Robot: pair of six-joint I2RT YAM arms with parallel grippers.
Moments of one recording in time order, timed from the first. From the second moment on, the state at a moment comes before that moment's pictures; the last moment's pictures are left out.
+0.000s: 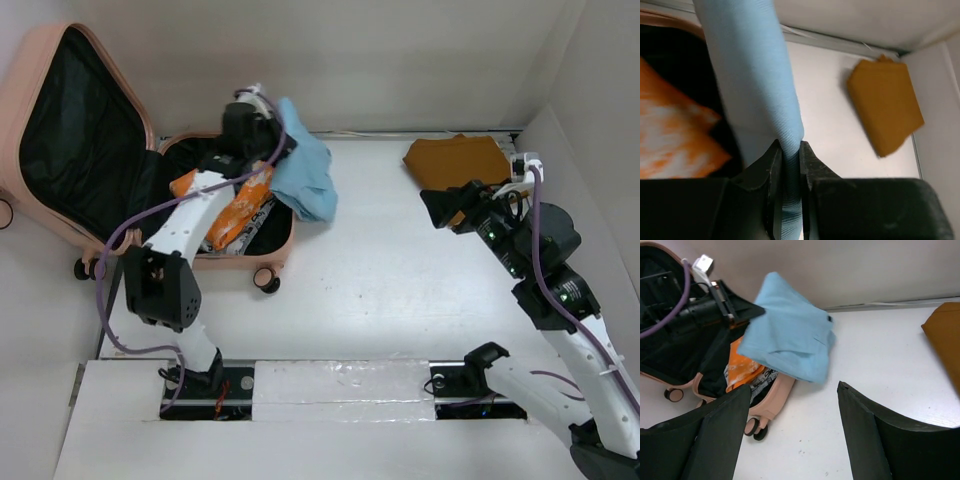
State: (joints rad) left arm -0.33 1.70 1.57 -0.24 0.17 -0.56; right arm 0.45 0.75 1.10 -0.33 0.02 0.44
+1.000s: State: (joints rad) left arm 0.40 1.49 1.10 -0.27 0.15 -0.65; right arm 0.47 0.72 1.08 -0.33 -0.05 0.44
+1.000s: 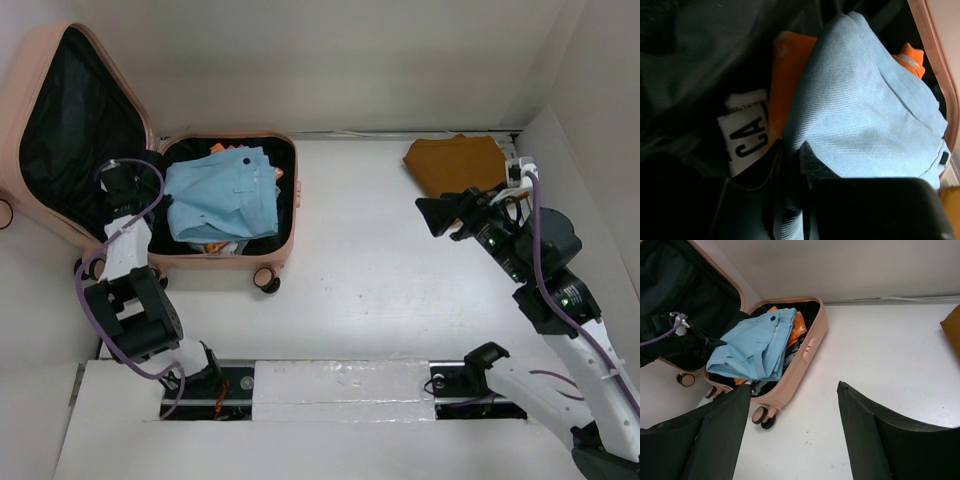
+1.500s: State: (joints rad) left arm 0.25 1.24 1.09 -0.21 -0.09 -0.65; right arm 0.47 0.73 1.06 -0.33 -0.06 0.44
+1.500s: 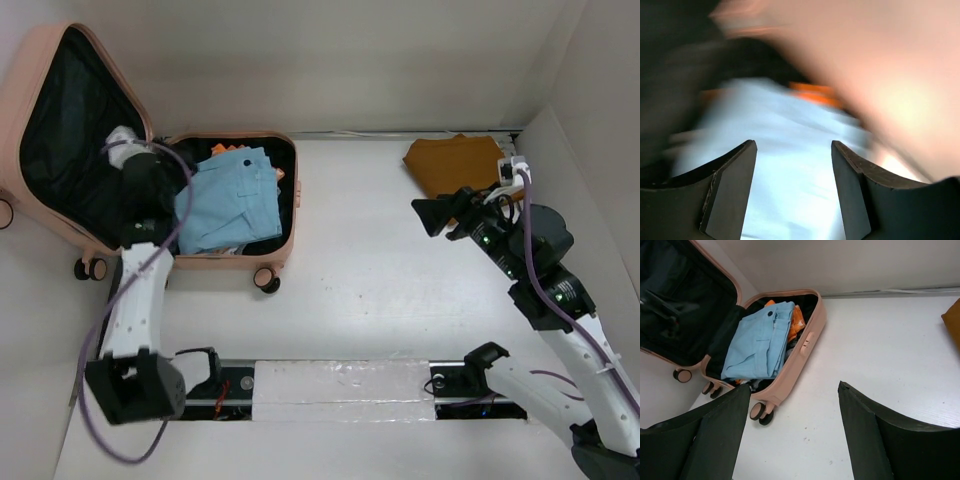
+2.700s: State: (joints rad) left arm -0.79 2.82 2.45 0.05 -0.08 -1.12; right arm 0.47 0.79 1.24 -0.35 0.06 0.44
